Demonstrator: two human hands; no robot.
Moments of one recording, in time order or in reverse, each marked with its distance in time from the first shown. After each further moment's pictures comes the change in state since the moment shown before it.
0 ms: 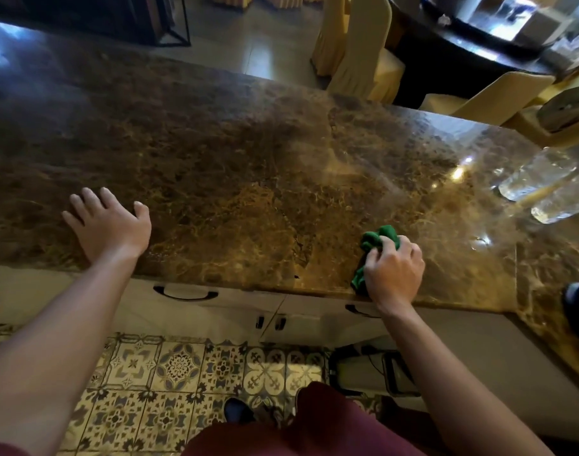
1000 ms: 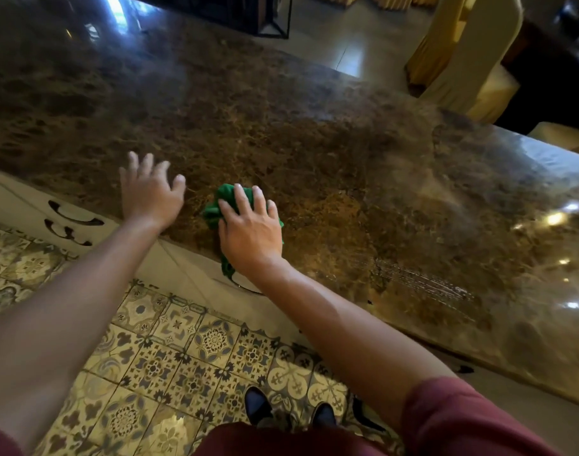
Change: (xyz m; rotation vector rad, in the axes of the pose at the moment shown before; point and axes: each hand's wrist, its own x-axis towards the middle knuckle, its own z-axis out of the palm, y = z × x) left_hand 0.046 -0.083 -0.024 -0.088 -0.008 0.061; right_hand -0.077 -0.332 0.032 0.146 -0.274 -0.964
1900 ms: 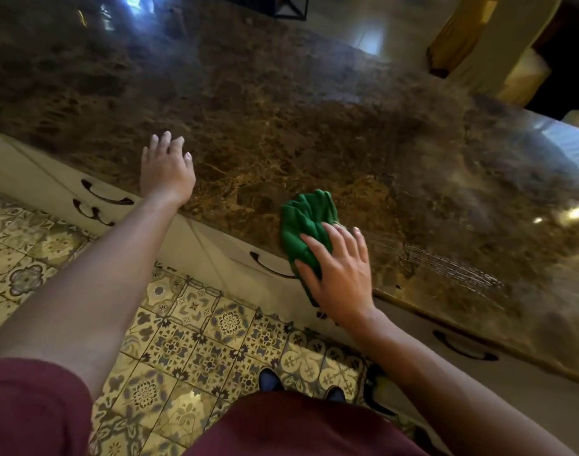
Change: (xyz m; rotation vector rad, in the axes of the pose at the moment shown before) left_hand 0.014 -0.031 0.000 -0.011 -0.001 -0.006; right_hand -0.121 0.064 0.005 0.047 0.224 0.050
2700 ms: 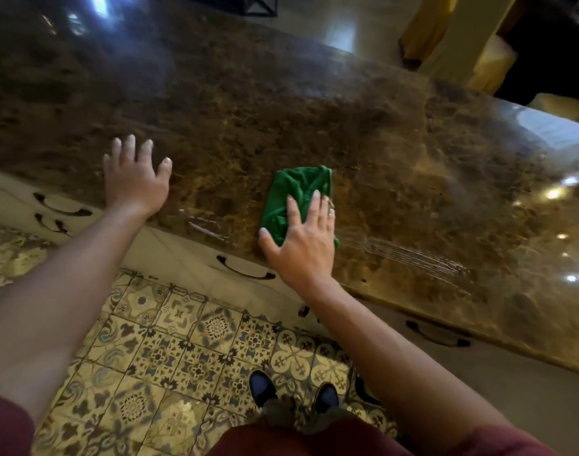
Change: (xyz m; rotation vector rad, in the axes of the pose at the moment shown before) left_hand -0.007 0.012 0.007 0.037 0.027 0.041; right_hand 0.048 -0.007 0.000 0.063 -0.197 0.309
